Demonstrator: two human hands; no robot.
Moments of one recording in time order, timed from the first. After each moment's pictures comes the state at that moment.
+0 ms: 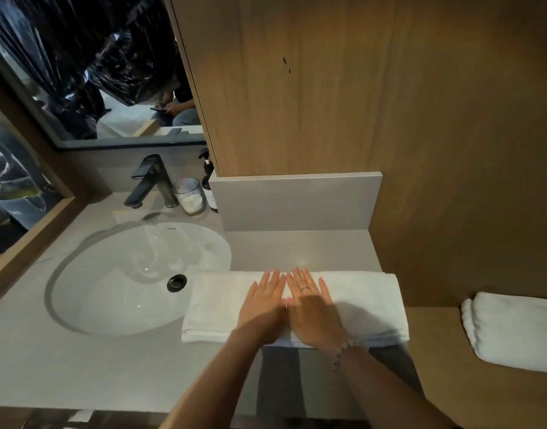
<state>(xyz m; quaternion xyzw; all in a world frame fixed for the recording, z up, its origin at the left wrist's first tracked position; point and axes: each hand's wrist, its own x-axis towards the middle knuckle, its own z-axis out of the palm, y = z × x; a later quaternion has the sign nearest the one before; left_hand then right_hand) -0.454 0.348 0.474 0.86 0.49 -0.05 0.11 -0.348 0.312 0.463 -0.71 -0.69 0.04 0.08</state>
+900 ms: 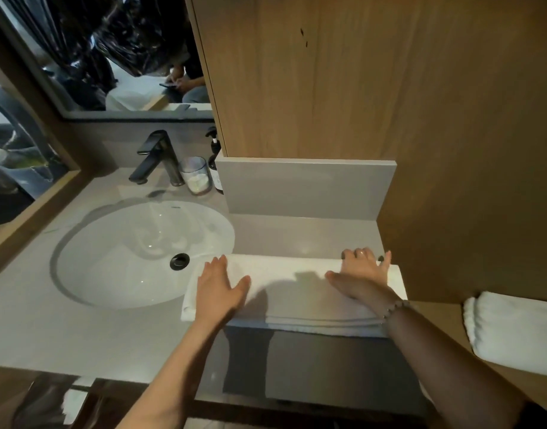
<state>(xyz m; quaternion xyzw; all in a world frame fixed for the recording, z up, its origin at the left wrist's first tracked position) -0.511 0.351 0.493 0.65 0.69 0.19 0.27 -0.261 0.328 0.494 -0.81 -0.56 0.16 -0.05</state>
